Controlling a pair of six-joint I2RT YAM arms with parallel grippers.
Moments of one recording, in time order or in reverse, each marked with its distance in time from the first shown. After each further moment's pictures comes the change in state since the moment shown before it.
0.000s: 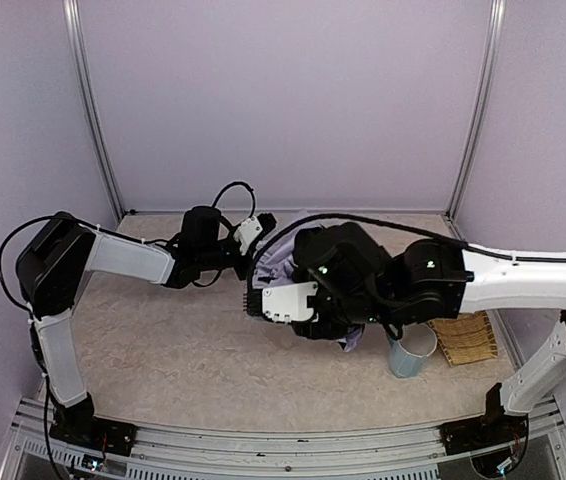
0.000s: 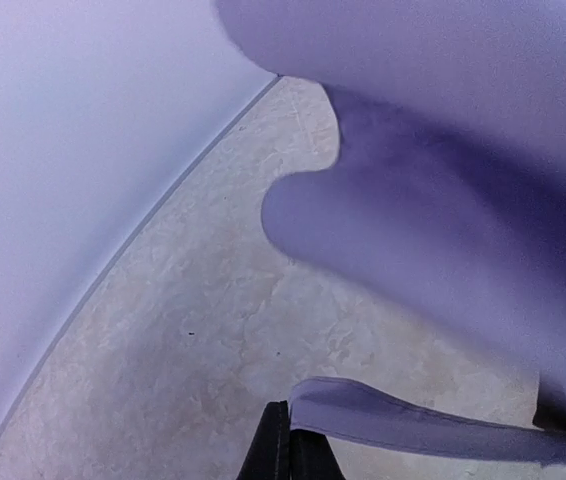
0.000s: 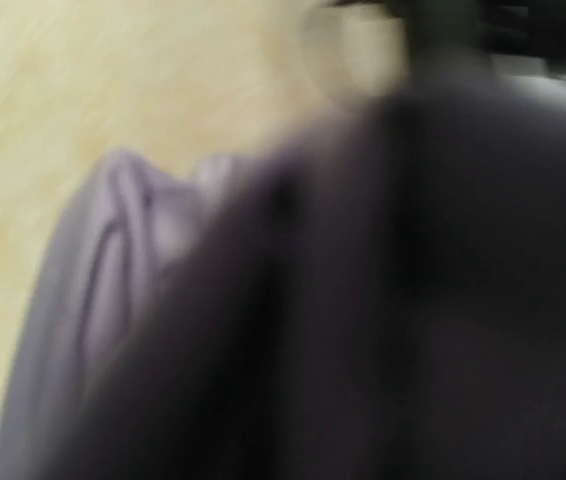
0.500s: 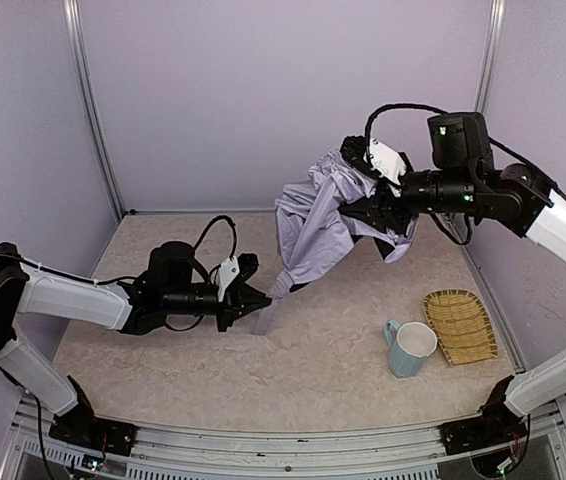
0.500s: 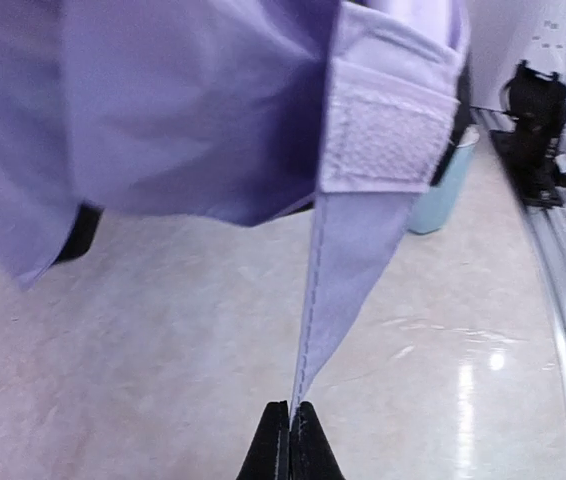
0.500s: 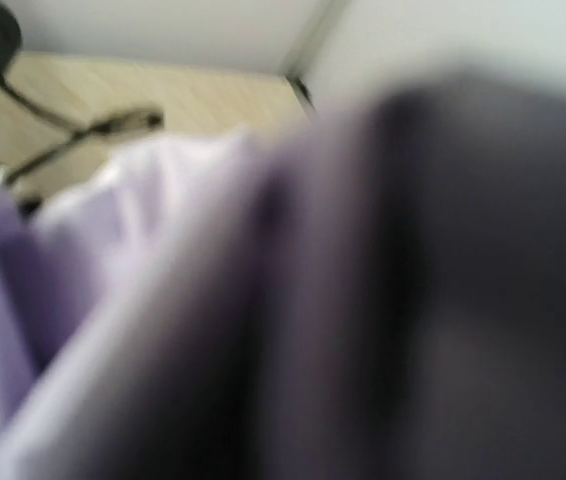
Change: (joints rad) left arm -0.169 -0.396 -0.447 0.068 0.194 -0.193; right arm -0.489 -0.178 0.118 0.019 -0.549 0.101
